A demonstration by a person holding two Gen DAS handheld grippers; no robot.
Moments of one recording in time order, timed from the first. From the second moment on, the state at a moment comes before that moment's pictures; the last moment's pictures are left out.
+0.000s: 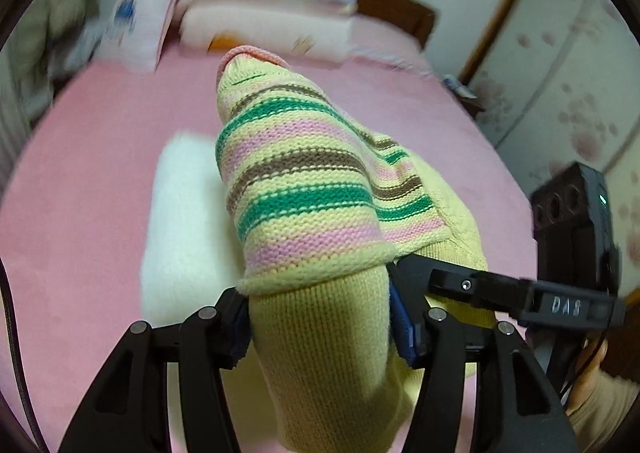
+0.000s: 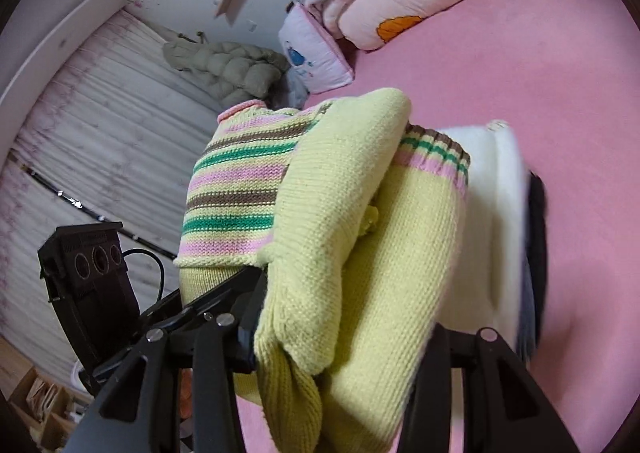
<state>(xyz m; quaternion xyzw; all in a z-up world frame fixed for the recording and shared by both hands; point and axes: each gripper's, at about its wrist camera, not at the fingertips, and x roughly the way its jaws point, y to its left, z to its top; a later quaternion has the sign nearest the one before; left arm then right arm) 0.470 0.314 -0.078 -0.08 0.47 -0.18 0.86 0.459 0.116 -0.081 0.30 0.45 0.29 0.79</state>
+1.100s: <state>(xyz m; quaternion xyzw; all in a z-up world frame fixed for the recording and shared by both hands) 0.175 0.231 0.001 -0.09 0.51 -0.13 0.84 0.179 -0.037 -0.037 0.28 0.52 0.23 0.77</state>
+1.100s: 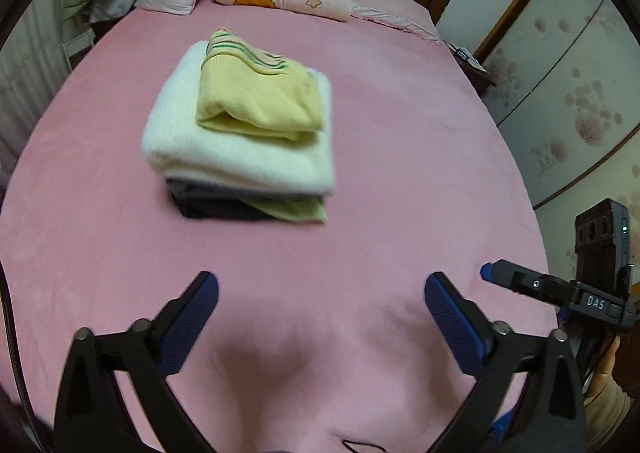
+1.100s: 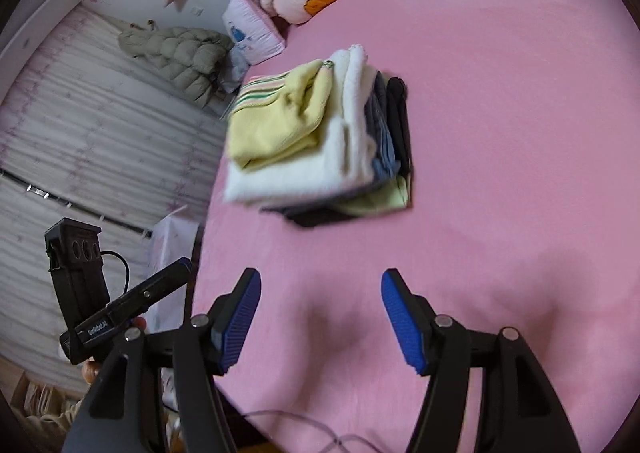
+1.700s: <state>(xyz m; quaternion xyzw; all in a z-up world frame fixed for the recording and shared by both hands) -0.013 0.043 0.089 -0.03 0.43 -0.13 0.89 -0.040 -0.153 0.101 0.10 0.46 0.15 0.87</state>
